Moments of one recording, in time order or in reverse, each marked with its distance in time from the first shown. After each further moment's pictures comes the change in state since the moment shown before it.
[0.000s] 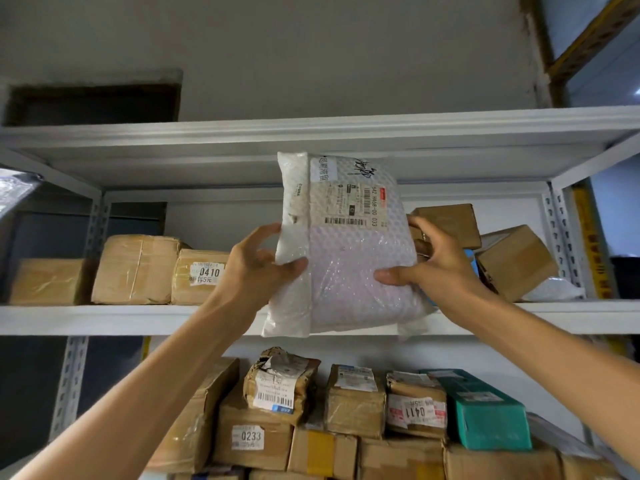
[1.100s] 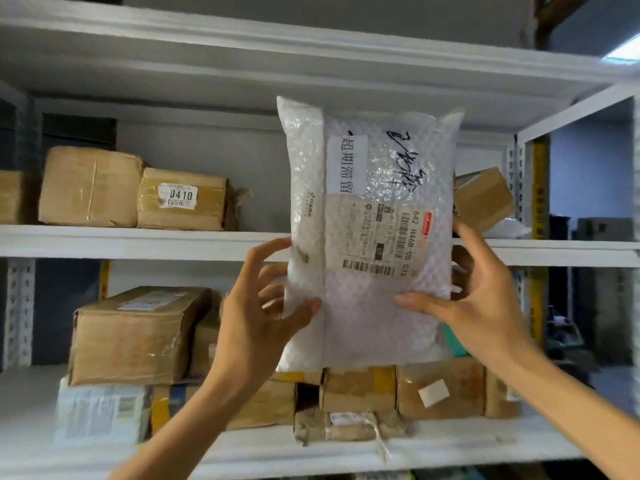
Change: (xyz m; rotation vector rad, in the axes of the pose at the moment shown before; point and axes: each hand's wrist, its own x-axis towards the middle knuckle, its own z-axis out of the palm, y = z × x) left_hand -0.110 -0.083 0.024 -0.059 -0.050 0.235; right_hand -0.129 0.019 -0.008 -0.258 0.120 -0.135
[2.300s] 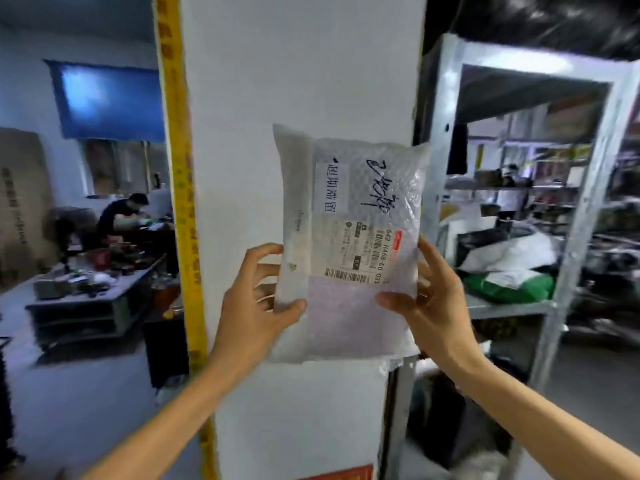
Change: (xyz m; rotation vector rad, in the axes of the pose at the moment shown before) left_hand -0.253 0.289 0.504 -1.204 -1.026 -0.049; right_hand -0.361 -0.286 -0.397 -1.261 0.971 0.531
